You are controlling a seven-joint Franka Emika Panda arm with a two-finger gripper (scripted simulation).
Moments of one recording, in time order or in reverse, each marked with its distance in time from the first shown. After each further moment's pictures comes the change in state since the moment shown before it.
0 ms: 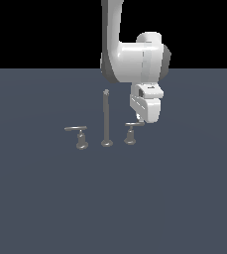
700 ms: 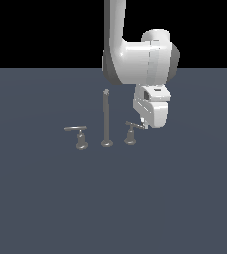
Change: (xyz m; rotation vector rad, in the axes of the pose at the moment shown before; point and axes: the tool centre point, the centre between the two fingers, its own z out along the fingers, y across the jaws) arm 0.003 0.035 0.000 0.007 0.007 0.009
